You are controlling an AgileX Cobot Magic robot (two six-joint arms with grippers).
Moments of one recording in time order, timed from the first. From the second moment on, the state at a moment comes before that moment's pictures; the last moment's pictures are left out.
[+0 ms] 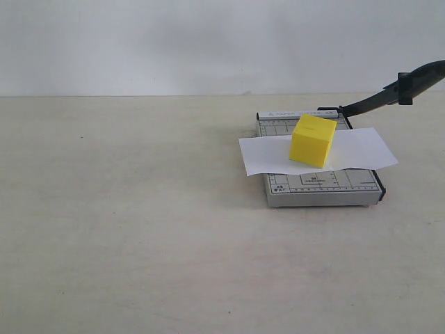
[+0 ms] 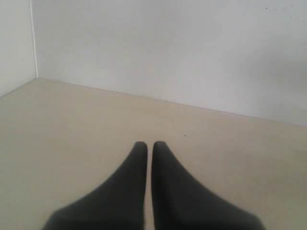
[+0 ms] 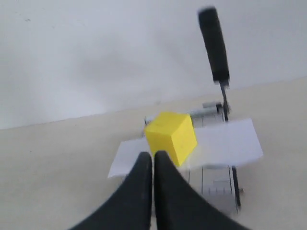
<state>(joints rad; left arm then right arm) 0.13 0.19 -0.01 -1.48 -0.04 1.36 0.05 0.47 -0.01 -0.27 -0.32 0.52</state>
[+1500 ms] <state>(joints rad) 0.13 0.19 -0.01 -1.47 -0.04 1.36 0.05 1.55 -1.49 -0.19 1.09 0.09</state>
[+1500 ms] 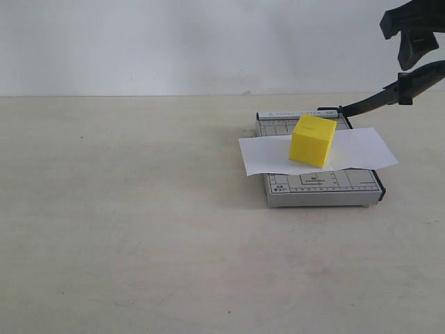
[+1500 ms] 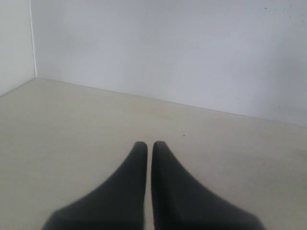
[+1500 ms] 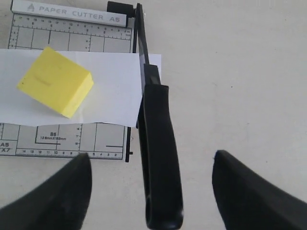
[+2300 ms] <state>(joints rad) 0.13 0.19 -0.01 -1.47 -0.04 1.36 0.05 1.58 -1.49 -0.21 1.12 0.11</state>
